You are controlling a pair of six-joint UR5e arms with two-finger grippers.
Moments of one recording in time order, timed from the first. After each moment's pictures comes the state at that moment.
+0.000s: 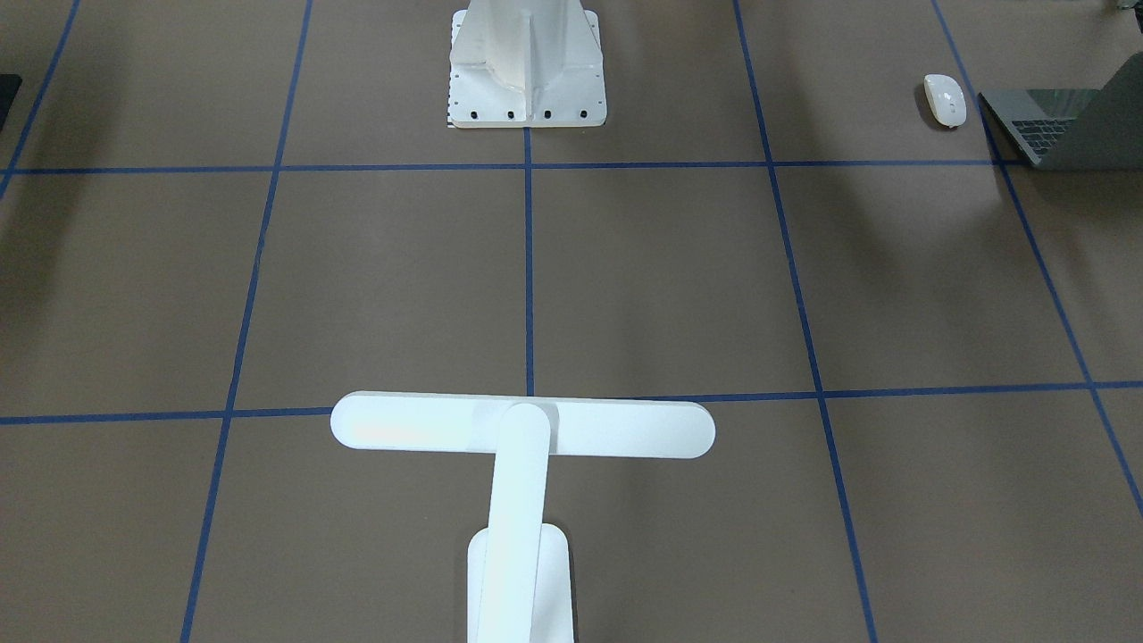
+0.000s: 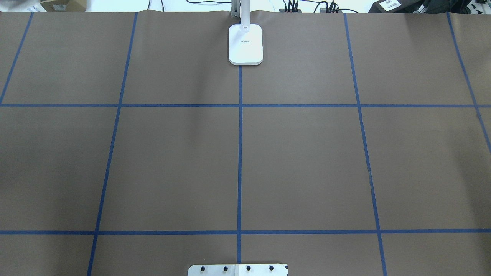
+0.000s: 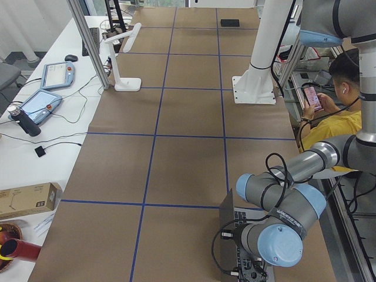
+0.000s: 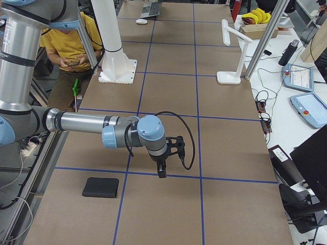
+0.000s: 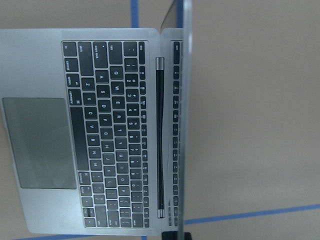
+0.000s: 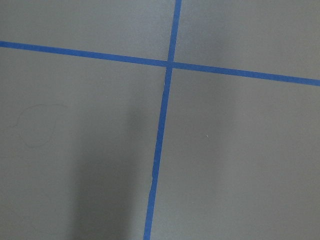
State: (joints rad) left arm -2.12 -1.23 -1.71 -1.20 -2.54 -0.74; right arm 1.62 -1.87 1.83 -1.38 2.35 -0.04
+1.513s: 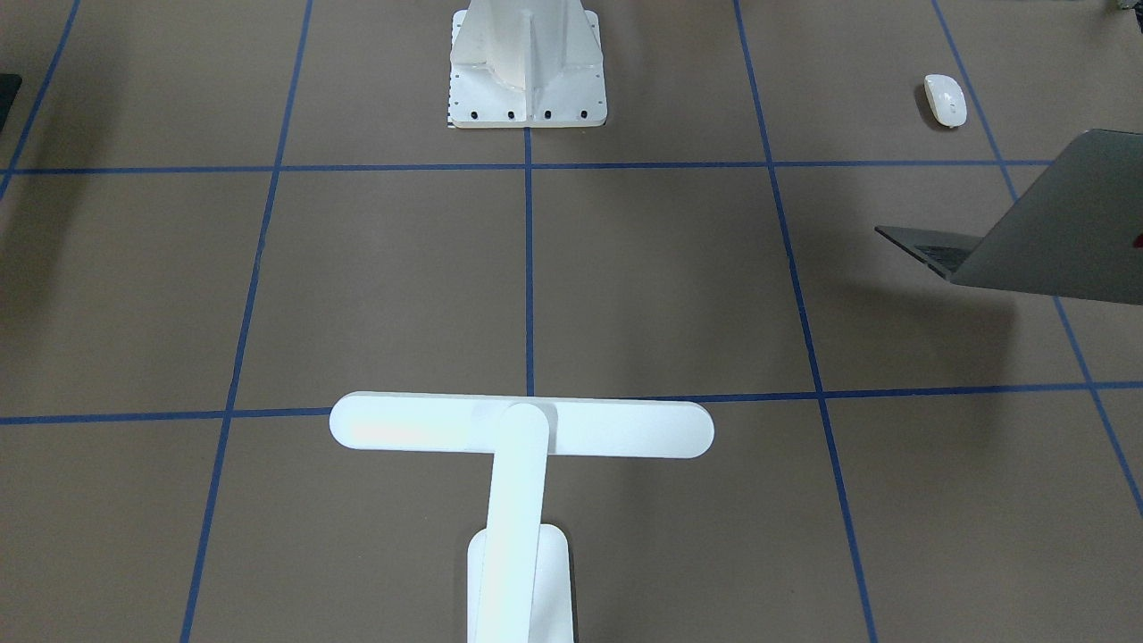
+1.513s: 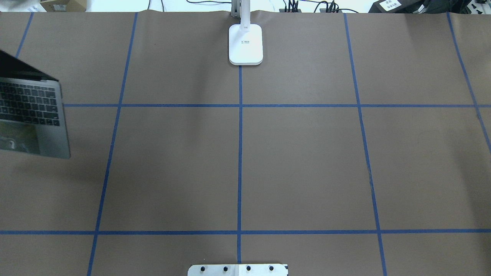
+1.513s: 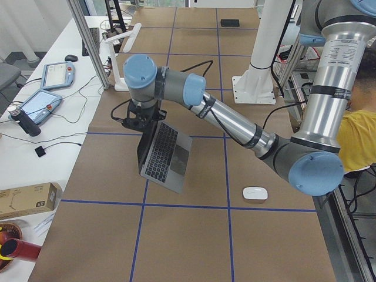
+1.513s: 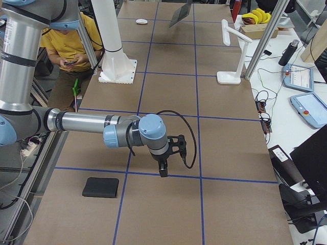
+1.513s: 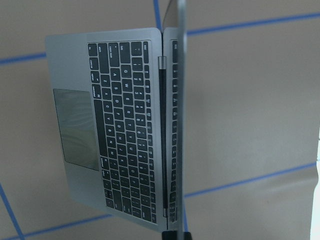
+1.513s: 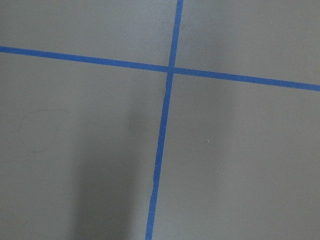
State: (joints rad) left arm -1.59 -1.84 -1.92 -1.21 -2.70 -1.58; right arm 1.62 -1.86 1.83 -1.39 2.35 -0.04
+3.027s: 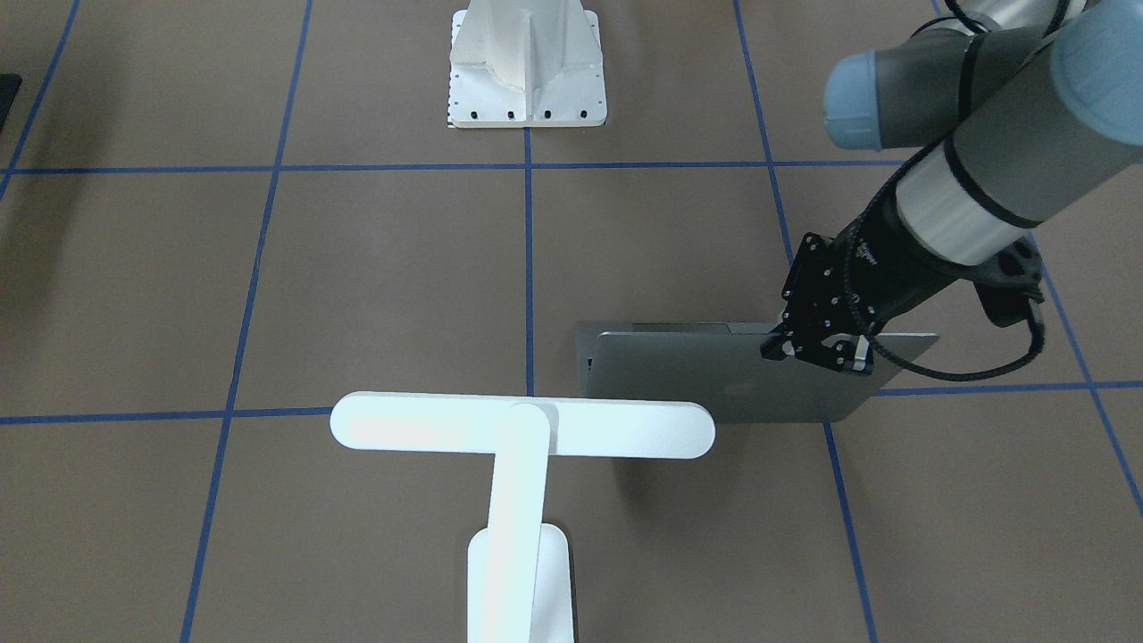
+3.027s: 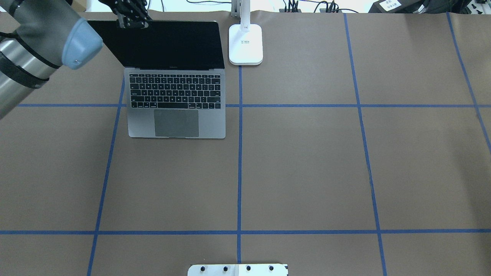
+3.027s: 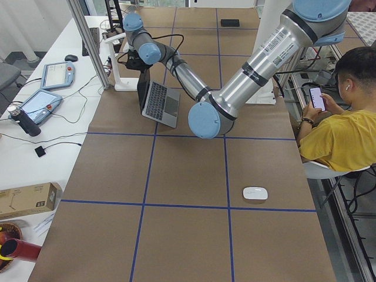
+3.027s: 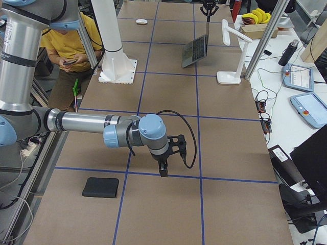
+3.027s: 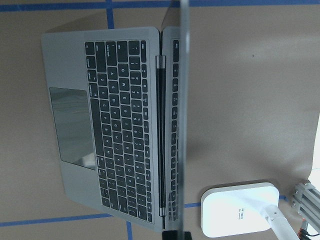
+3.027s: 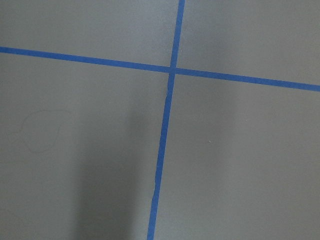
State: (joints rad) left arm -1.05 -2.35 -1.53 -1.70 -2.35 -2.50; right arm 1.62 -1.86 1.84 -1.39 2.36 -0.04
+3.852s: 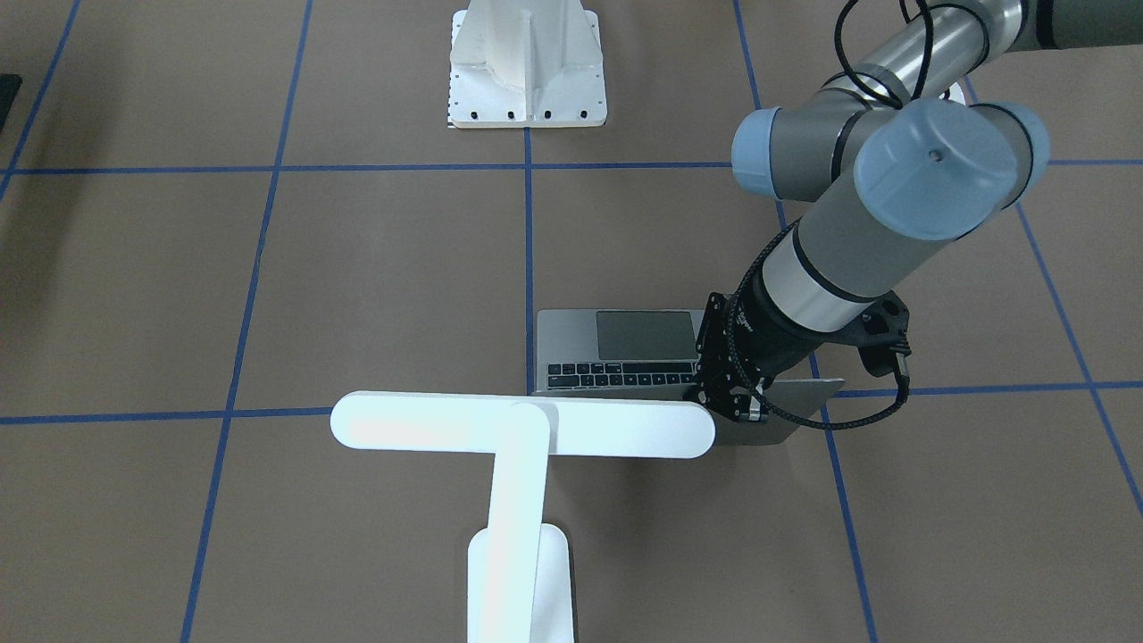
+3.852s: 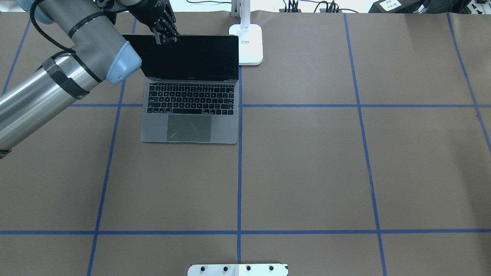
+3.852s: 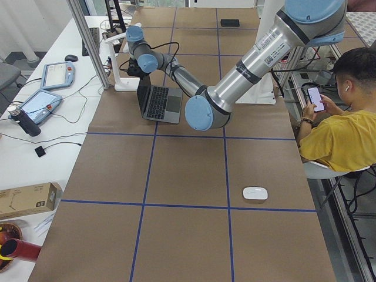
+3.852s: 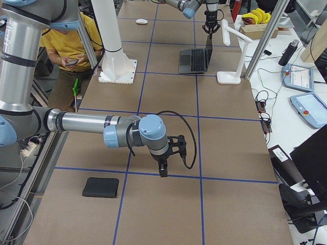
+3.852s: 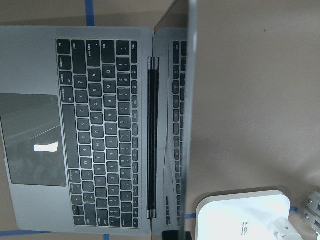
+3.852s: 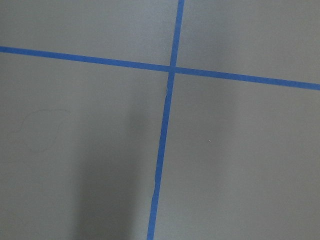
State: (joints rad) left arm -0.97 -2.41 -1.34 -1.88 -2.26 -2.57; right arm 1.62 -1.86 1.83 -1.39 2.36 -0.04
